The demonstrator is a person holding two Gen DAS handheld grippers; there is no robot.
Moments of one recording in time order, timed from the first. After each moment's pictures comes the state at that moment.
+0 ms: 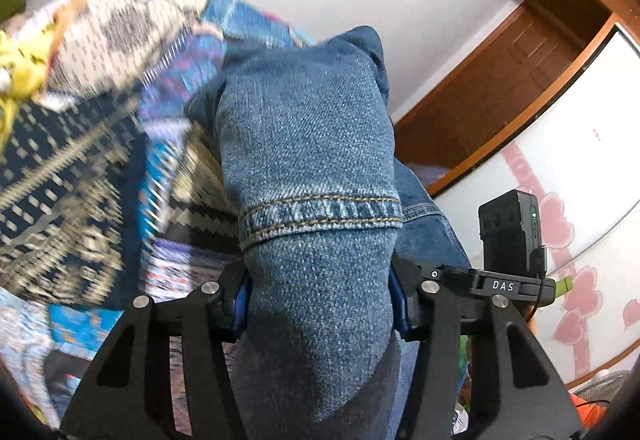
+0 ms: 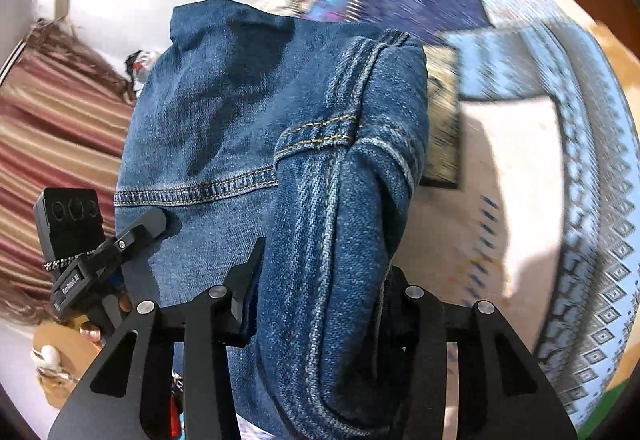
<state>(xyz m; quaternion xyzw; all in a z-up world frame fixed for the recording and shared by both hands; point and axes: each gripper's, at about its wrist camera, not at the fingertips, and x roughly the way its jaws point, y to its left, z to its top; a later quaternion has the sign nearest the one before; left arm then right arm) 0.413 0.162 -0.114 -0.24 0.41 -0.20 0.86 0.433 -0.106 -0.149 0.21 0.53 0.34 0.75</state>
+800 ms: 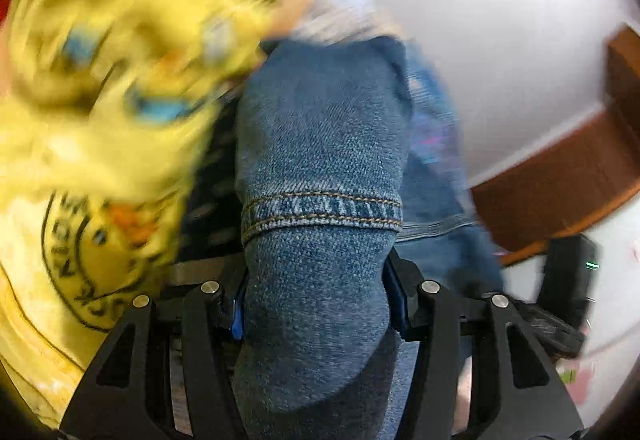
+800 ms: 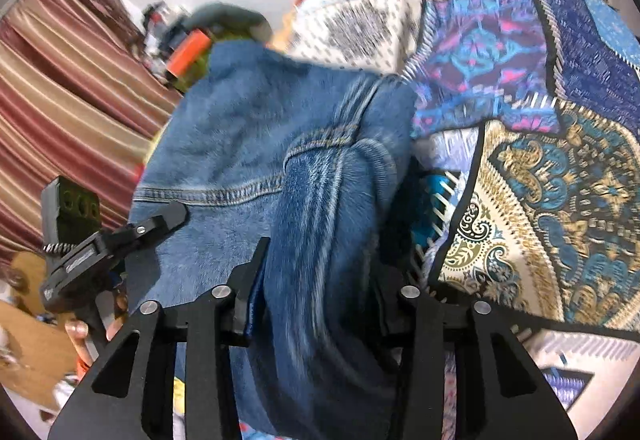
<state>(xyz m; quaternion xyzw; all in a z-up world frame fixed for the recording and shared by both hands) 0.457 0.416 -0.233 -0.35 0.44 -0.03 0.83 0.482 0.118 -0.203 0.10 0.51 0.36 0.77</state>
